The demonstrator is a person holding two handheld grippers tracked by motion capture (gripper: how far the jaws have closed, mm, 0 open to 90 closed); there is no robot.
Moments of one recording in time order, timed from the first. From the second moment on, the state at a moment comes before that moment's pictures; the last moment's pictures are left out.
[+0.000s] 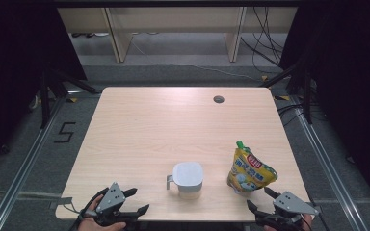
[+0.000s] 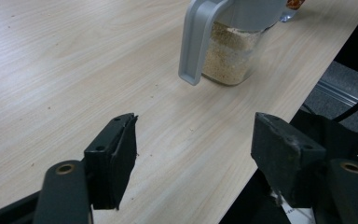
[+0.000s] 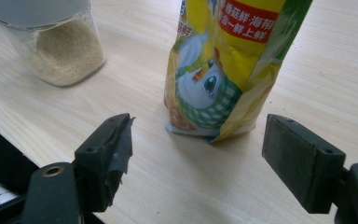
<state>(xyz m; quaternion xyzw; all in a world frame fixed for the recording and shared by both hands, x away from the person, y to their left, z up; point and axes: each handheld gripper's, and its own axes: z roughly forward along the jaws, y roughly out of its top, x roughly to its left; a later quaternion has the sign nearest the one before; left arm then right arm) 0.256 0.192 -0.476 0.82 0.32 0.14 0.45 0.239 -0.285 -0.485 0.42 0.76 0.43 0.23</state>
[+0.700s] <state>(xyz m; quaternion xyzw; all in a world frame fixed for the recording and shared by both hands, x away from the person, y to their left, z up) 0.253 0.193 -0.484 0.82 0.34 0.14 0.44 0.240 -0.285 -0.485 0.42 0.77 0.43 0.22</state>
